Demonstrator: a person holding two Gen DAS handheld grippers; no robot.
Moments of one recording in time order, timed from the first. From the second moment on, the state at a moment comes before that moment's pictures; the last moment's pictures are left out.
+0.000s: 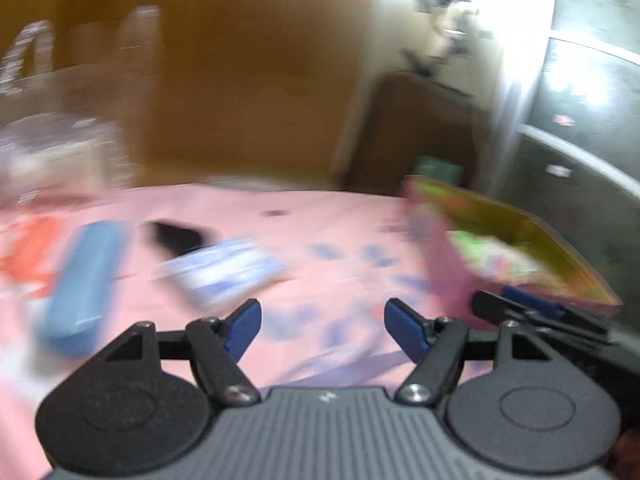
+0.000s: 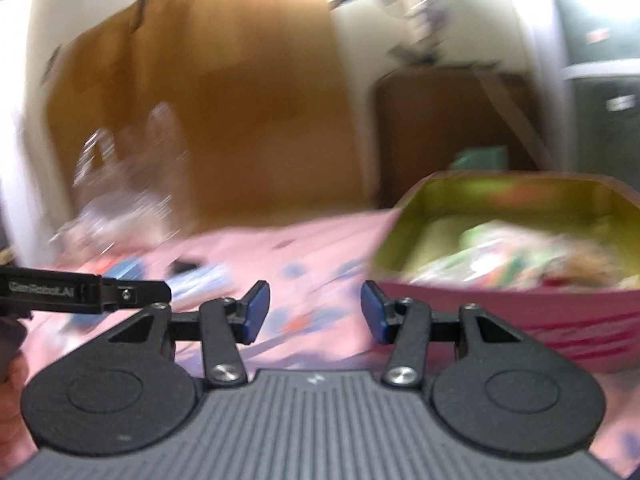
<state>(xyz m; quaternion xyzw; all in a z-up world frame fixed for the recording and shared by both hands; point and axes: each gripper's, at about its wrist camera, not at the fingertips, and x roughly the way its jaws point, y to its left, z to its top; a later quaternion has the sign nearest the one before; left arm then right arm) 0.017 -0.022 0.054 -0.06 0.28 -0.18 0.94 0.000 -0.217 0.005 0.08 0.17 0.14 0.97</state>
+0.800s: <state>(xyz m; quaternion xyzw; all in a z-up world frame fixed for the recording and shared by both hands) 0.000 0.082 0.014 -0.09 0.25 -0.08 0.96 0.191 -0.021 -0.006 -0.09 0.31 0.25 0.91</state>
